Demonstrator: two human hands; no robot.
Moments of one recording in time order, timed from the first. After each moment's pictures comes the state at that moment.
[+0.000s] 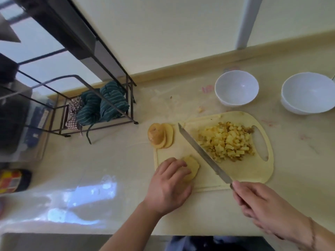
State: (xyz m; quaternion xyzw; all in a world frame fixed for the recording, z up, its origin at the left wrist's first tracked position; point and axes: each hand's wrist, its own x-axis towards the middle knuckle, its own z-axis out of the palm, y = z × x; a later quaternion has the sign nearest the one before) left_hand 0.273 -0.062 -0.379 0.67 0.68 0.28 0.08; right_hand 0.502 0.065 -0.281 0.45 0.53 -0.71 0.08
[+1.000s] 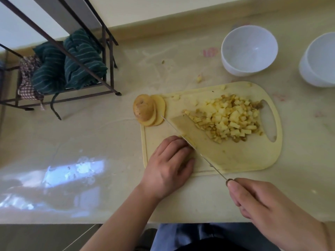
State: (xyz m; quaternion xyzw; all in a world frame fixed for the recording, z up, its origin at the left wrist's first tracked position) left_hand 0.287 -0.046 -0.402 0.66 0.68 0.33 0.06; right_hand 0.503 0.044 -0.303 0.43 0.68 -0.59 0.07
